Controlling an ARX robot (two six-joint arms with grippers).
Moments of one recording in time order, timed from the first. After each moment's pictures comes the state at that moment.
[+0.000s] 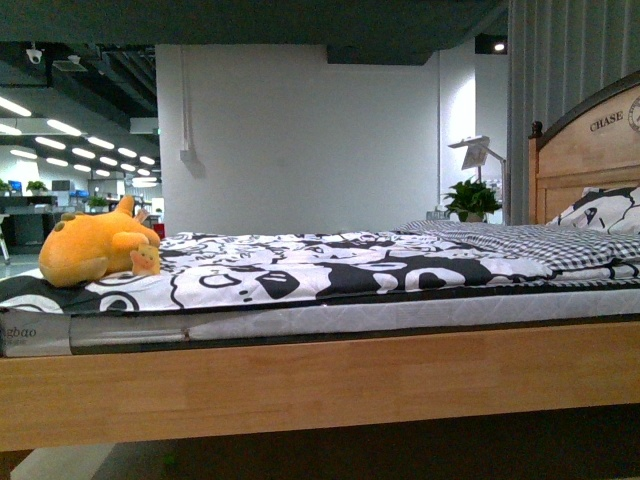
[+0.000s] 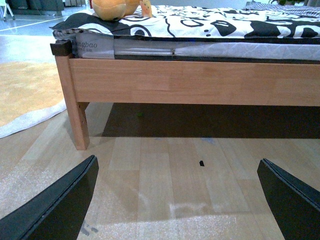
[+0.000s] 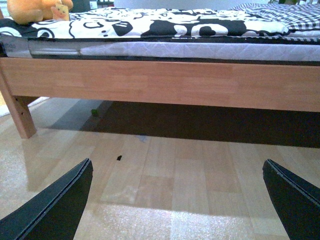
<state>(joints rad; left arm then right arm) 0.00 0.00 0.01 0.00 0.00 -0.01 0.00 0.00 0.01 0.00 0.00 0.00</state>
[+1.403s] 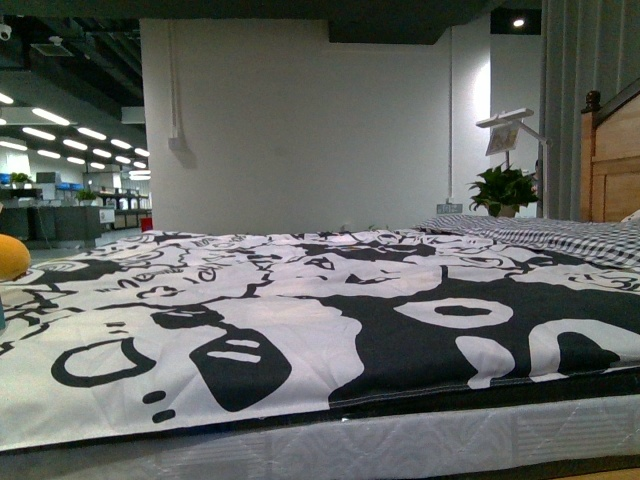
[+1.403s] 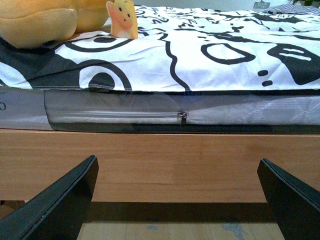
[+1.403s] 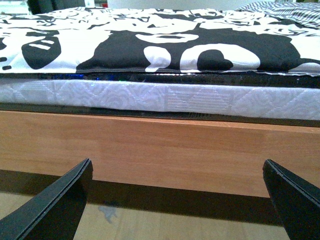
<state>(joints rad) 0.00 0.00 0.01 0.00 0.00 -0.01 0.00 0.00 0.01 0.00 0.00 0.00</state>
